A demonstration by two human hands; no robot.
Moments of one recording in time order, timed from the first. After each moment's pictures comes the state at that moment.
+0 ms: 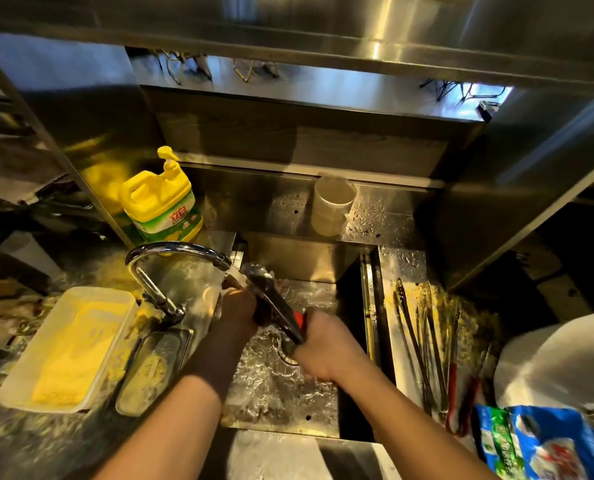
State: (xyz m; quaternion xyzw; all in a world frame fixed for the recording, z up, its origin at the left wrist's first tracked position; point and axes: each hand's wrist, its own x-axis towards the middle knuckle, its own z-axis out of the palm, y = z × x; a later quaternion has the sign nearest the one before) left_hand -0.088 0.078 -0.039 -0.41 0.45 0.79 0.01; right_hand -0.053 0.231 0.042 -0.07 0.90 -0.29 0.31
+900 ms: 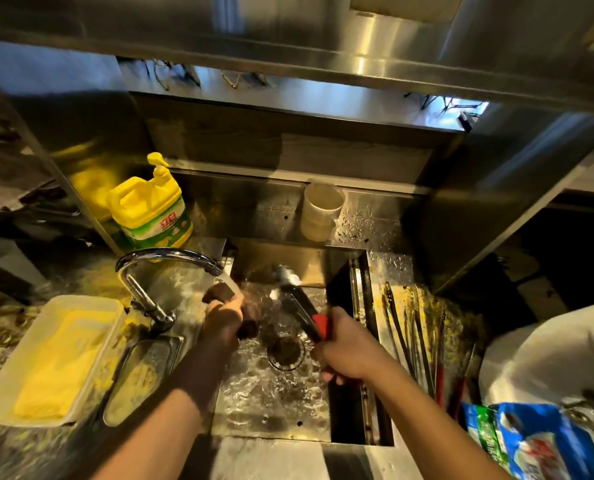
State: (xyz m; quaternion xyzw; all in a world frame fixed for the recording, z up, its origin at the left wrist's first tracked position) left_hand -0.082 0.065 -0.057 -0.49 0.56 0.67 0.00; right_hand -0.061 0.279 0.048 -0.02 0.86 -0.38 0.34
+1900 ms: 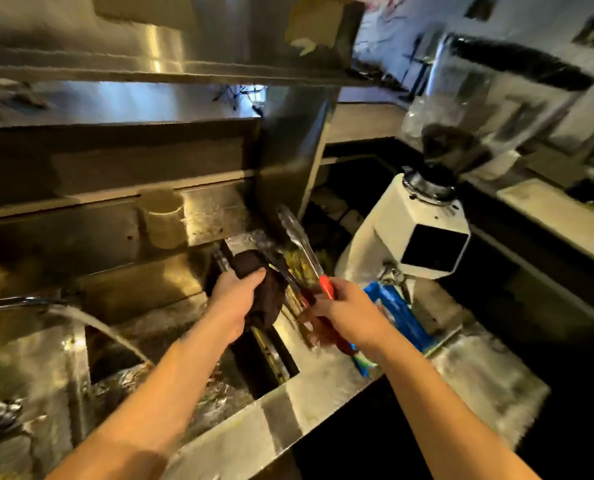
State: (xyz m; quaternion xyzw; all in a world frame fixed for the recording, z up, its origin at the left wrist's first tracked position) left_hand -0.044 0.232 0.056 -0.10 0.60 0.76 0.22; right_hand 0.055 0.384 0.111 0.22 0.78 -0.58 0.08
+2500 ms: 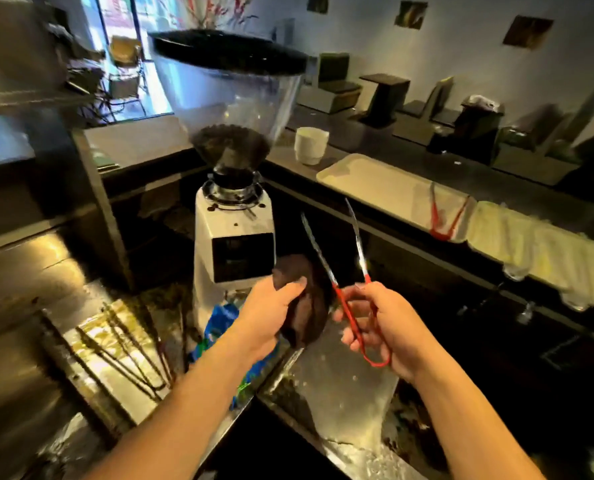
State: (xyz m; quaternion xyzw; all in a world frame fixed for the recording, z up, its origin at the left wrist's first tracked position) left_hand 0.092 0.540 0.117 0.15 0.56 0.72 0.38; right_hand 0.236 0.634 0.165 0.35 0.58 -0.72 -0.14
